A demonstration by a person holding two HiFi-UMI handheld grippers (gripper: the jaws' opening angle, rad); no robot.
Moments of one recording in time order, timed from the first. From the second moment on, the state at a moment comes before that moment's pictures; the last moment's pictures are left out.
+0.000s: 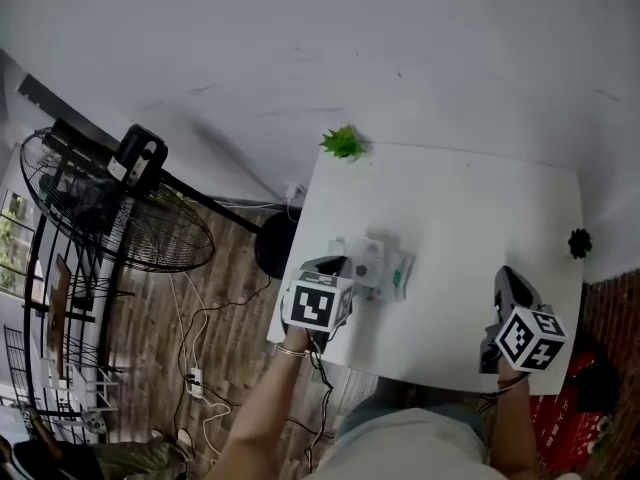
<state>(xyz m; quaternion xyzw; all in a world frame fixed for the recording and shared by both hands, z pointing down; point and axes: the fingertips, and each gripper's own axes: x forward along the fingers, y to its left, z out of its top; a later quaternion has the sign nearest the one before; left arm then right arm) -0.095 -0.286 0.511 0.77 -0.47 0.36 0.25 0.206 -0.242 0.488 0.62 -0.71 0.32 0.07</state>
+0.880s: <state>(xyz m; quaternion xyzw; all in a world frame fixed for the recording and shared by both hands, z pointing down) -0.103 -0.275 0.471 0.77 -0.51 0.30 0.23 0.203 -0.247 0.456 0.61 -0.74 0.28 0.05</state>
